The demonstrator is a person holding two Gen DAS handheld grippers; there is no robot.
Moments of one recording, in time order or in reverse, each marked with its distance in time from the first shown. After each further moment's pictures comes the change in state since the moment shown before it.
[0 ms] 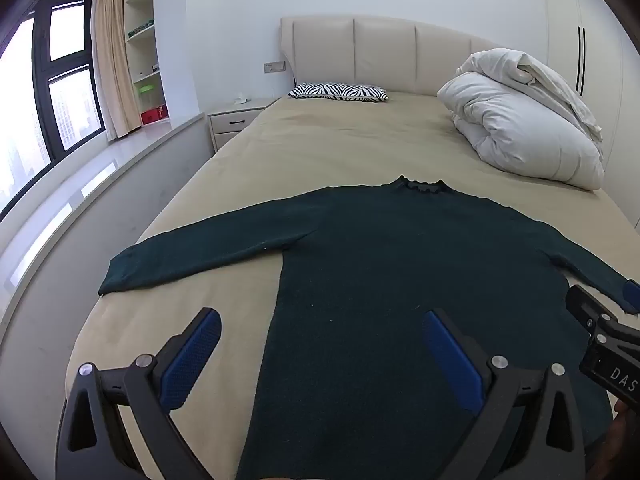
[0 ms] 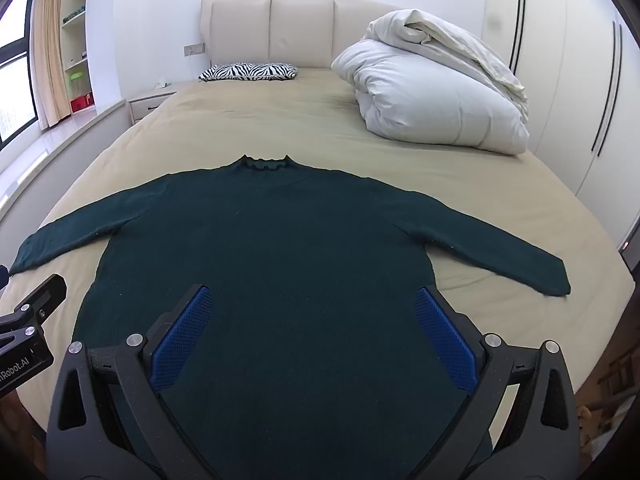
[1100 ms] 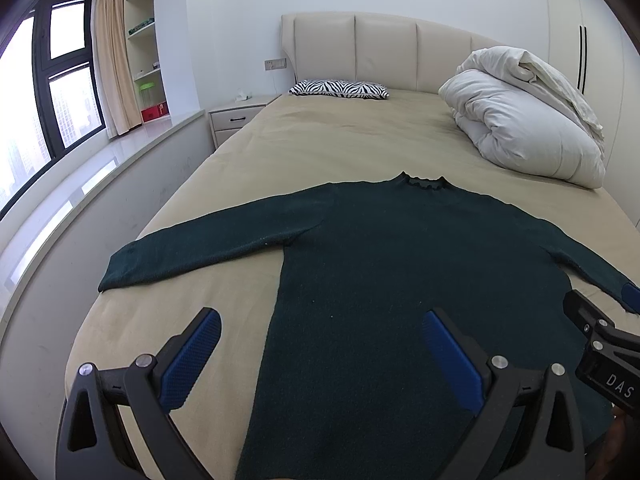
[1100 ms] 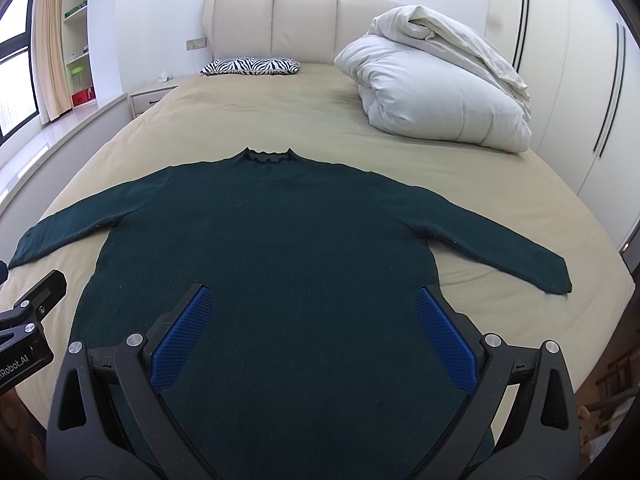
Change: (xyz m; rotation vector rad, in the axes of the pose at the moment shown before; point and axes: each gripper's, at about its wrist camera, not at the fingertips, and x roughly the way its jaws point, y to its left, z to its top) left arm 0.002 0.006 -0.009 0.008 0.005 0.011; right arm 0.003 0.004 -0.003 -0.010 0.019 0.001
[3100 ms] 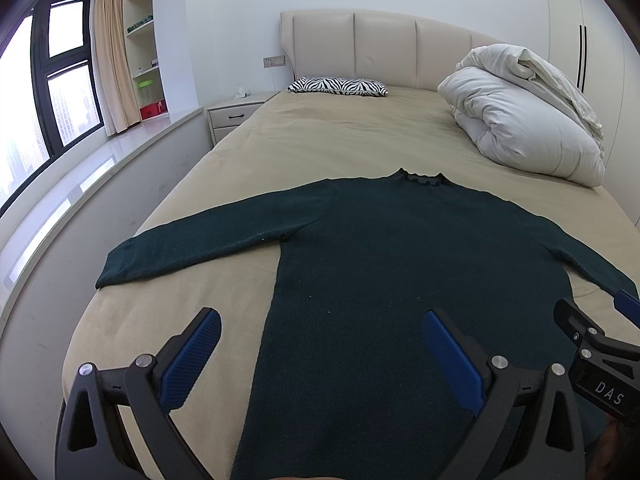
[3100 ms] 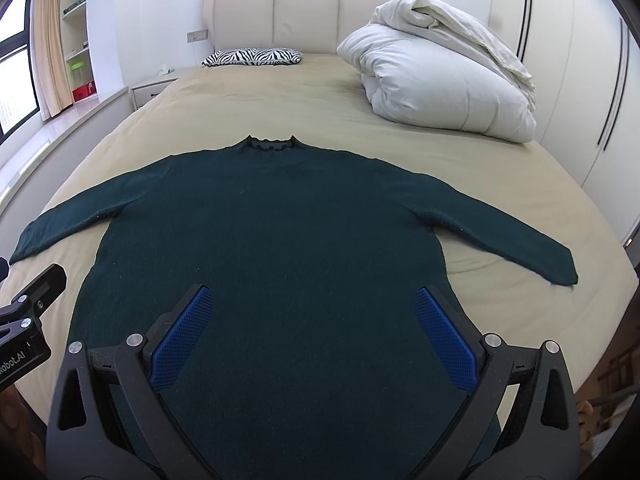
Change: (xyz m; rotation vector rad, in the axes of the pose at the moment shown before) left arm 0.004 -0.006 0.001 0.000 0.011 -0.003; right arm 0.009 -0.001 -0.007 0.001 0.037 0.012
